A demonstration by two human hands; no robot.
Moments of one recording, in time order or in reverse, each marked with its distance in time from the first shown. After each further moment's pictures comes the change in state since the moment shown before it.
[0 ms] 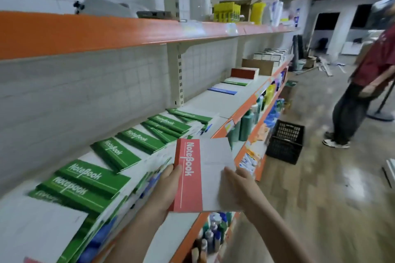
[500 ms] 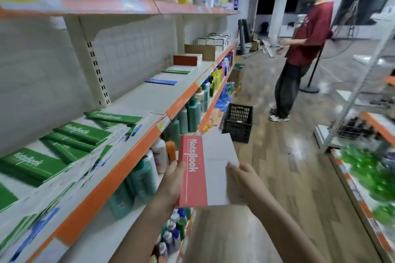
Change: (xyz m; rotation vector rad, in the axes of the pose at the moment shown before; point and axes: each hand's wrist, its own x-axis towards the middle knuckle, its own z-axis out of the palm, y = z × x) left_hand 0.067 -0.017 0.197 0.000 -0.295 -0.052; right_hand 0.057 0.029 -0.174 0.056 0.209 0.040
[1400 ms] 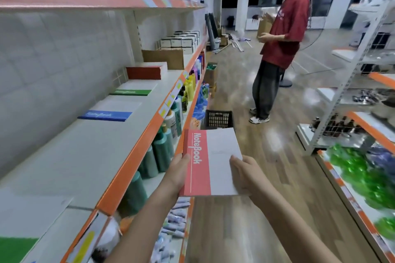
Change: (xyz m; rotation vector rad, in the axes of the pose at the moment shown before) left_hand 0.335 0.093 0.114 0.031 -0.231 0.025; right_hand 0.321 -0.076 -0.060 0.074 0.165 -0.003
